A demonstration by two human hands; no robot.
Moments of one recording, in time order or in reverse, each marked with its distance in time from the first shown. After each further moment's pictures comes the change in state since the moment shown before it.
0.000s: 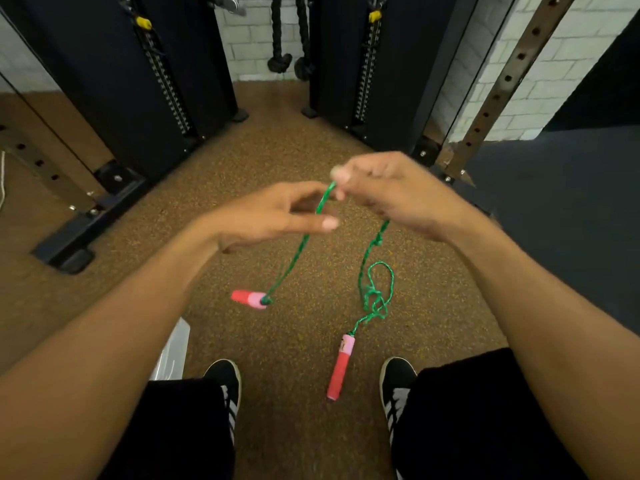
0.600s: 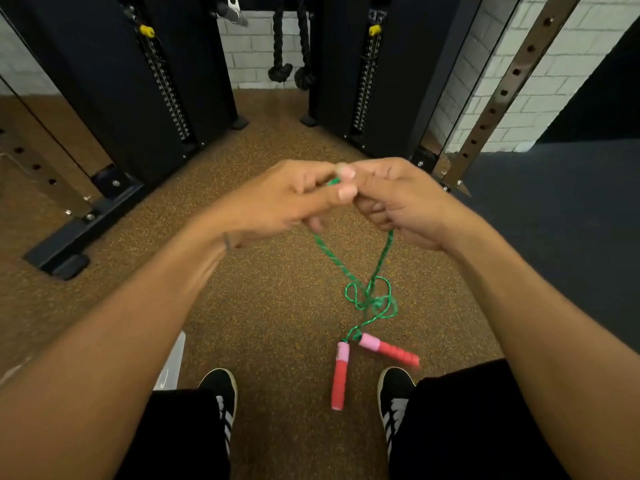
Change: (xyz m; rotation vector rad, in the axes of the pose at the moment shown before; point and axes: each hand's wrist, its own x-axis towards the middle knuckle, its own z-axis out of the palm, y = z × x) left_hand -0.003 0.024 -0.005 0.007 0.135 0.233; right_hand 0.000 -0.017 0.000 0.321 -0.076 0.102
